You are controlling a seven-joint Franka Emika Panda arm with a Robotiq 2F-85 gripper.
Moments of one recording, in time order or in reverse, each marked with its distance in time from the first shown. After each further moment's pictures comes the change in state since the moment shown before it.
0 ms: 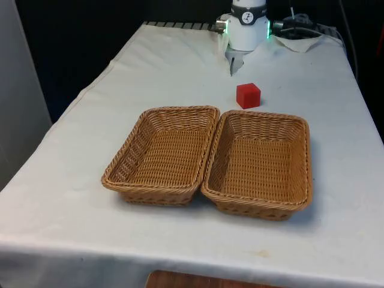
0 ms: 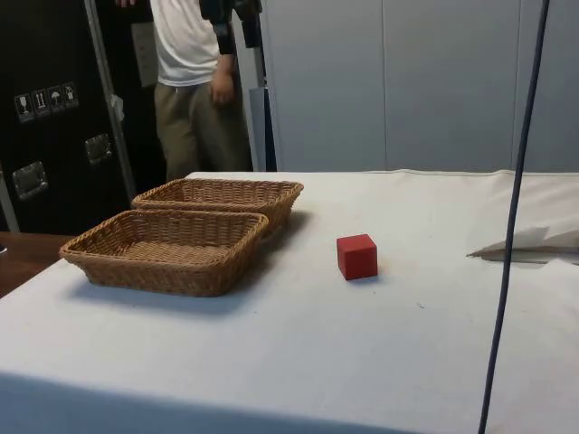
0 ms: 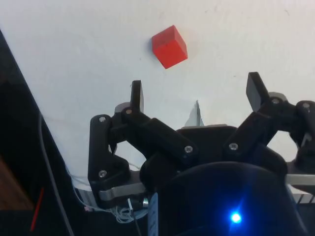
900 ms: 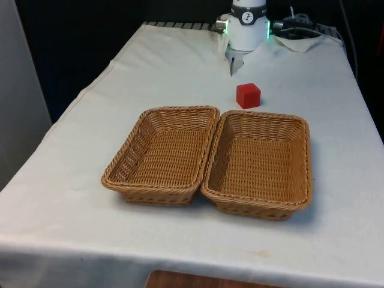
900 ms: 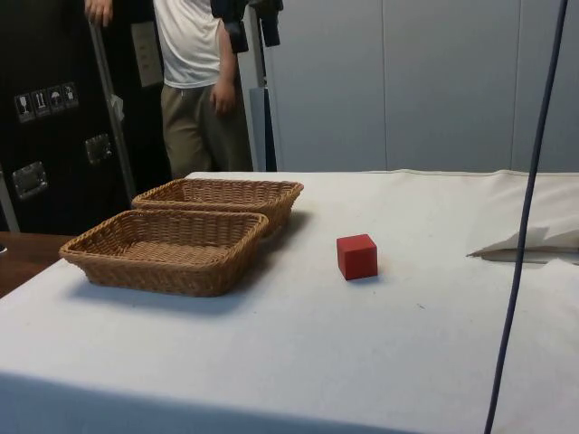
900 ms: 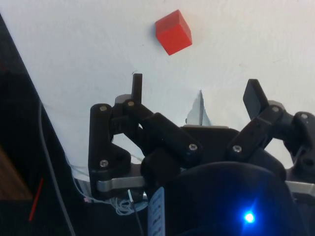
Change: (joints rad) arm 0.001 -0.068 0.007 -0.075 -0.003 0.000 0.137
